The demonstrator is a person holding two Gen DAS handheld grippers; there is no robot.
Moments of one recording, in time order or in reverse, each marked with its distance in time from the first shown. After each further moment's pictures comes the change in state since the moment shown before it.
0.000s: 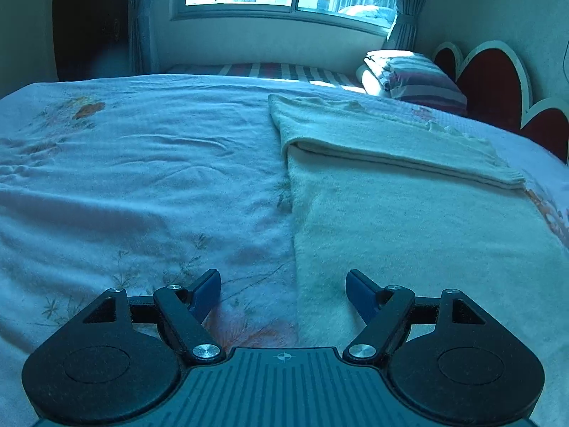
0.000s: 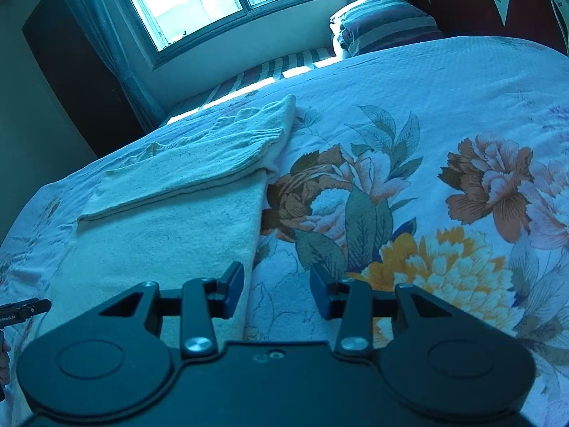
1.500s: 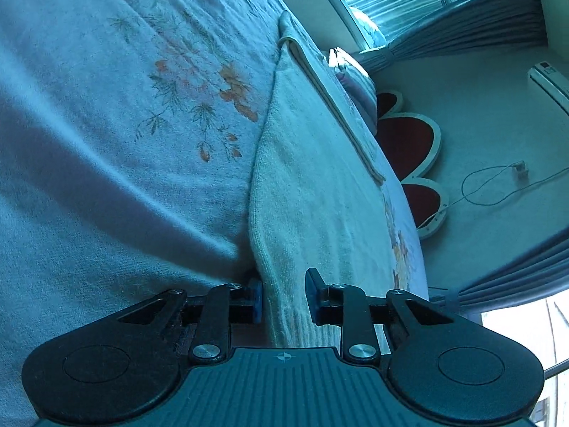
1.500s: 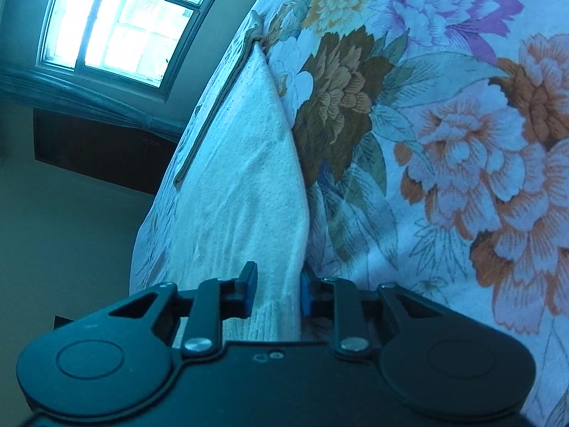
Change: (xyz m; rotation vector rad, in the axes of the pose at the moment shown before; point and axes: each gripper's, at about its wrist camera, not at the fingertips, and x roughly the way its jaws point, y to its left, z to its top) left arm -0.097 0.060 -0.166 -0.584 0.206 -0.564; right arm -0.097 -0.011 -0.181 0.579 0.138 0.353
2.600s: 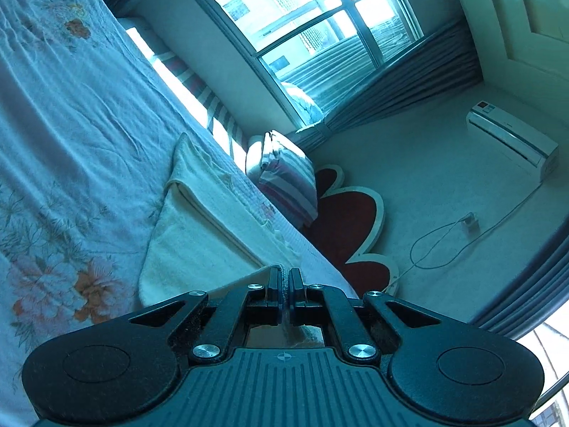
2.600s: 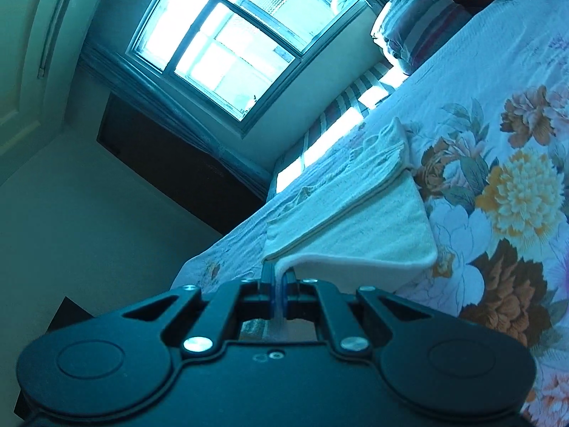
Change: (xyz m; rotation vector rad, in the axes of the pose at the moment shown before) left arm -0.019 -0.091 0.117 0.087 -0.294 -0.153; right arm -0.010 0.141 0.094 -0.306 -0.195 0.143
